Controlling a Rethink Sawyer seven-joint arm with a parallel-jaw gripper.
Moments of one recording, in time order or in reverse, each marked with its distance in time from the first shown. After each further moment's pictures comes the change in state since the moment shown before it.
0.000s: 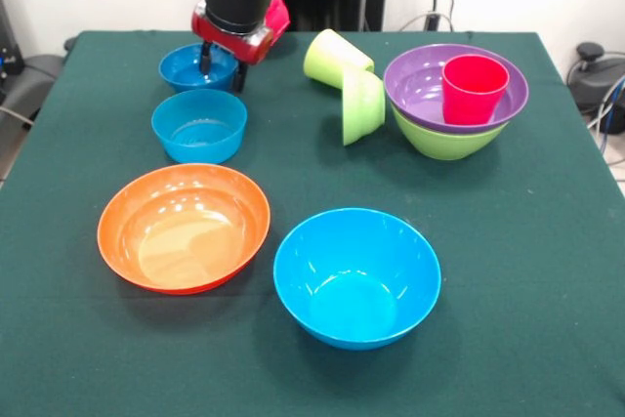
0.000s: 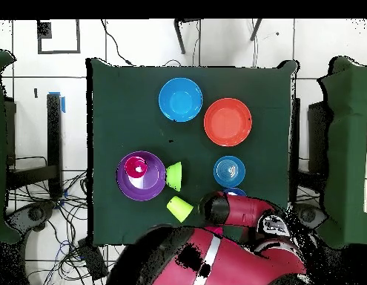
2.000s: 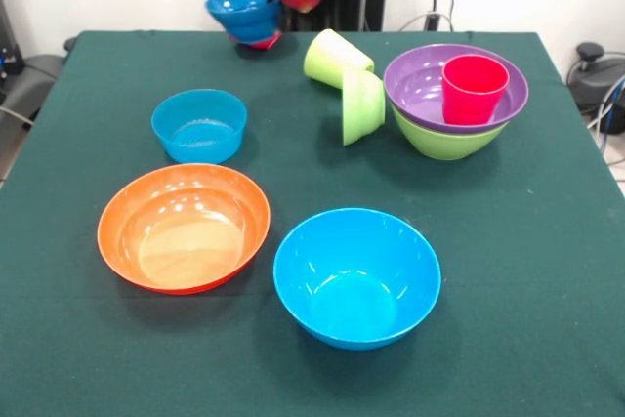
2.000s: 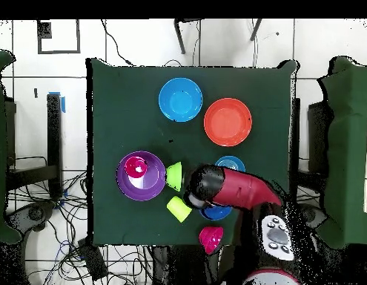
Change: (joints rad) arm 0.060 -0.262 0.110 -0.009 0.221 0.518 0.001
